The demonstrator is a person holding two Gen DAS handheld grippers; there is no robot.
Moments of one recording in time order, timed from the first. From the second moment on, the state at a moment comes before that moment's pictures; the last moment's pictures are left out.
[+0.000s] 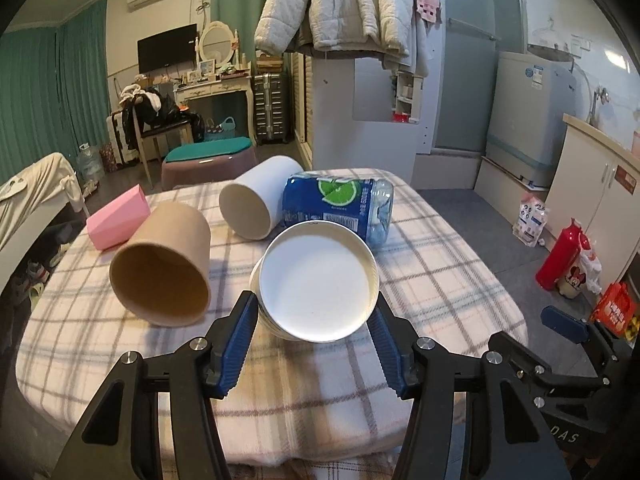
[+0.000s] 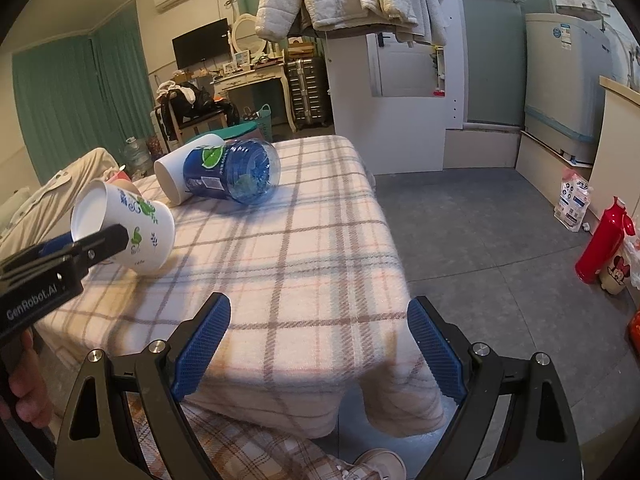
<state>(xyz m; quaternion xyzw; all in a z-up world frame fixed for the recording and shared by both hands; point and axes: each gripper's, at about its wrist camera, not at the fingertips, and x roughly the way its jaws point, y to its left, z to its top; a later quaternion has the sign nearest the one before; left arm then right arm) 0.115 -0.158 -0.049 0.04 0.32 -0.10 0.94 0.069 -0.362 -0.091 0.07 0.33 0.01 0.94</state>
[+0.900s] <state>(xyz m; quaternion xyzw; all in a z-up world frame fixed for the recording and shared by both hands) 0.160 -0.167 -0.060 0.06 0.37 -0.12 0.92 0.085 -0.355 -0.092 0.07 0.34 0.01 0.94</state>
